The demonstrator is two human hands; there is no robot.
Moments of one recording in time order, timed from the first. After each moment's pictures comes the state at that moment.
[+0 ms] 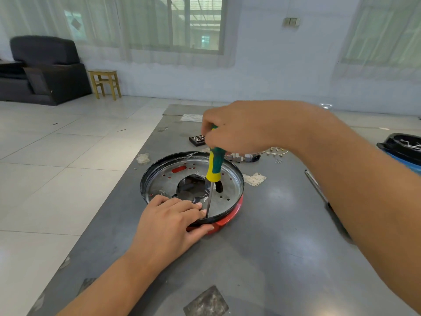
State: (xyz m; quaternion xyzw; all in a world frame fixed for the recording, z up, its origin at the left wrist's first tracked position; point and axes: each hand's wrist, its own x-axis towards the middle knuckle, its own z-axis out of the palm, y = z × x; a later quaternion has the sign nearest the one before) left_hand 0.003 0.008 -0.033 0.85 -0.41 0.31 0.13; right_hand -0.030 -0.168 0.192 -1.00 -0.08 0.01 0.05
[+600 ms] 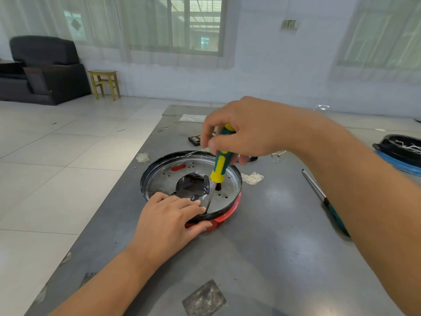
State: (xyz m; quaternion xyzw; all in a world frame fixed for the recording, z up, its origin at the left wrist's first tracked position) left_hand 0.001 0.007 -0.031 0.84 -0.41 0.32 0.14; right_hand -0.048 -0.184 0.189 -0.98 -0.15 -0.02 0.16
